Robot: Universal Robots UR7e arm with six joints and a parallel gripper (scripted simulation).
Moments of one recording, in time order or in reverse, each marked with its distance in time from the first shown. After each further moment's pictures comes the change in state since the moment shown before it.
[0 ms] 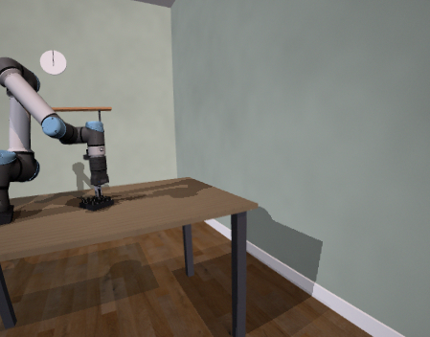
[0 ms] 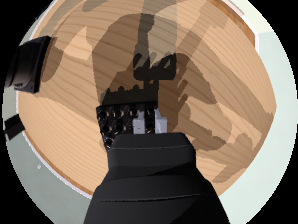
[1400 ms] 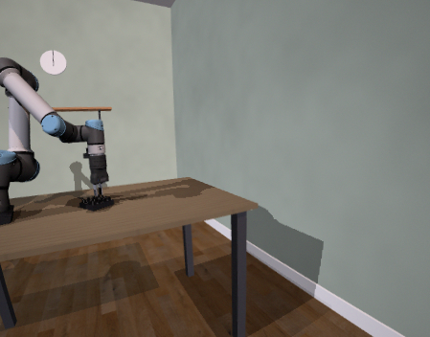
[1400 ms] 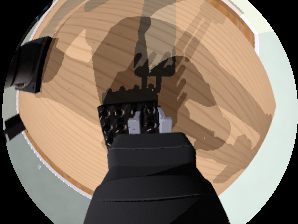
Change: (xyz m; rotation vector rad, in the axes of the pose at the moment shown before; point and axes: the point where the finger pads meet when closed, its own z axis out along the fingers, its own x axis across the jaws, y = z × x) arm 0.000 0.000 -0.007 0.000 -0.001 0.001
